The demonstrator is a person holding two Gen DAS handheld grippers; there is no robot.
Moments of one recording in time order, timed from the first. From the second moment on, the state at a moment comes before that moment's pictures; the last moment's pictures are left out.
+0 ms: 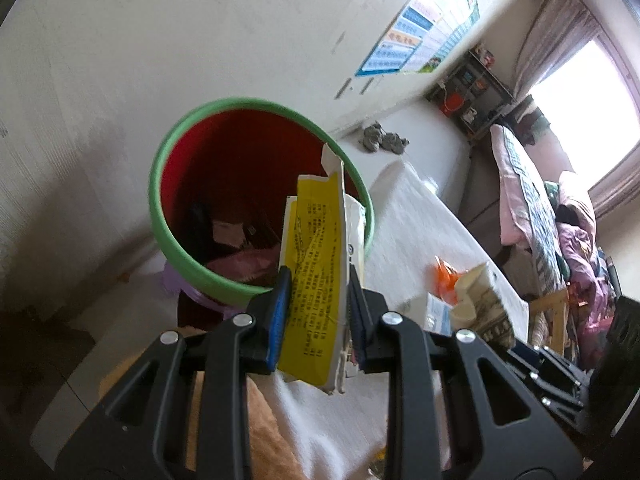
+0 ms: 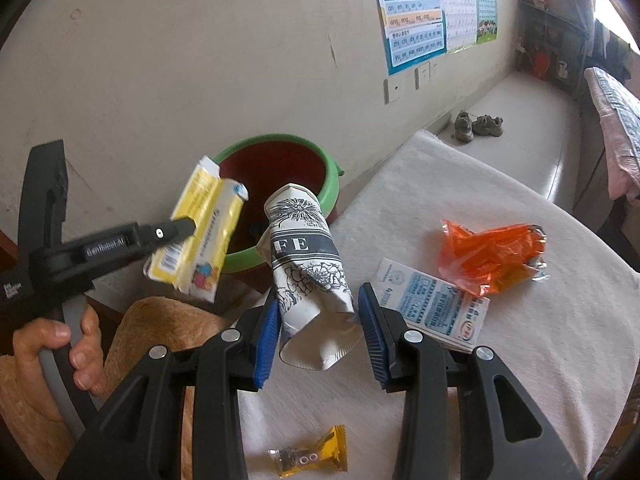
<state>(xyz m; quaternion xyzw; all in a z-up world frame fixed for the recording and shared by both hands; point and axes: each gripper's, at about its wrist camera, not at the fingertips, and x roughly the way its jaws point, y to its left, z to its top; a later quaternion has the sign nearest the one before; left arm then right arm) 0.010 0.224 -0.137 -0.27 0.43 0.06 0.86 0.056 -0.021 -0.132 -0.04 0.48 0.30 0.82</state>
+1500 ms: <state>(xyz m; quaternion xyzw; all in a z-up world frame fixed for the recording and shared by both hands) 0.018 0.196 -0.152 -0.21 0.47 0.03 0.85 0.066 -0.037 -0.103 0.00 0.45 0.29 0.84</state>
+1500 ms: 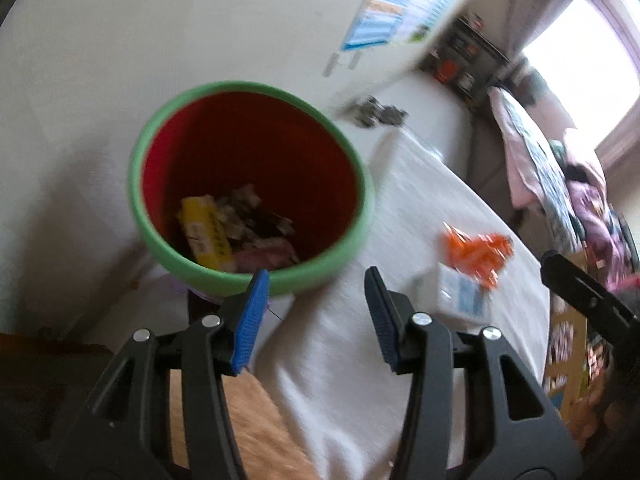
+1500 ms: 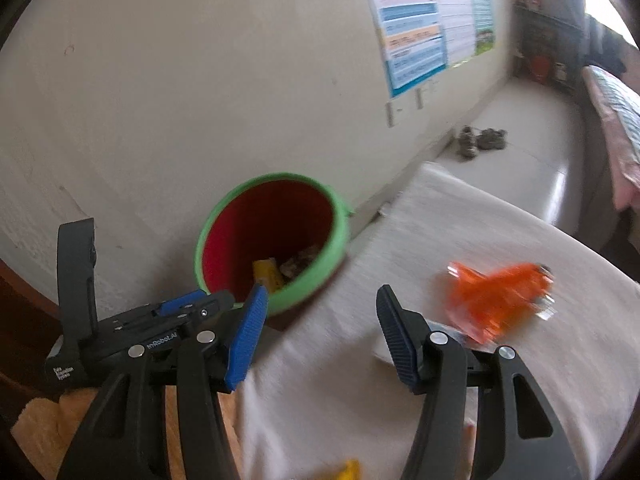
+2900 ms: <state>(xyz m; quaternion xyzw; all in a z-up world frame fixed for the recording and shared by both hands) -0.037 0.039 -0.221 -0.05 0.63 -0.17 0.76 0.033 -0.164 -0.203 0.01 0.60 0.18 0.78</state>
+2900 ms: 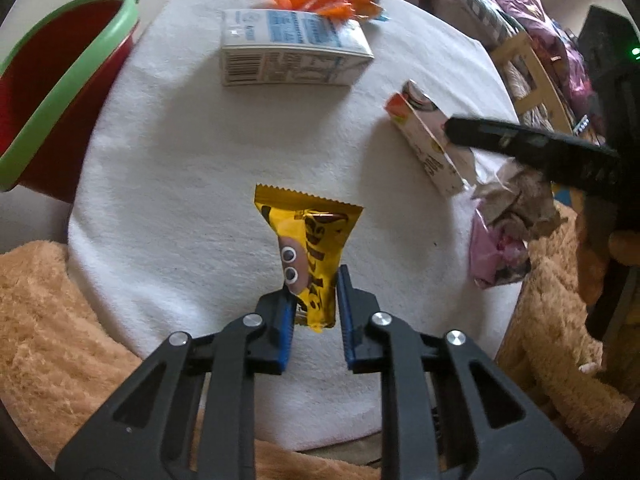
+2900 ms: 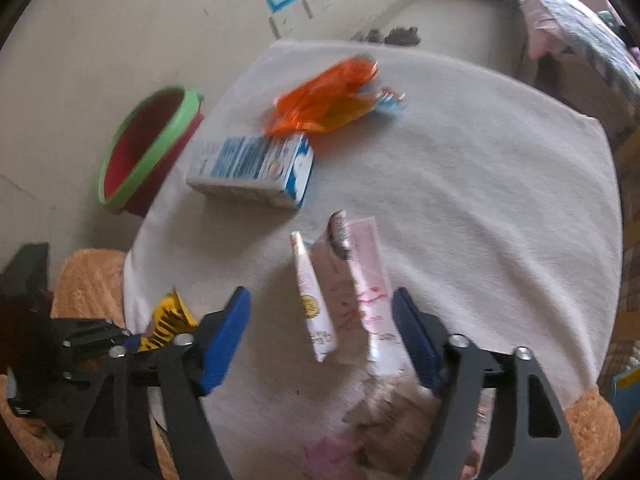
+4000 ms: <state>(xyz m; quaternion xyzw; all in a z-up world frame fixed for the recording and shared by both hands) -0.032 0.049 -0.228 -0.08 0.64 -0.14 0.75 0.024 -0.181 -0.205 0.04 0.59 0.18 0.79</state>
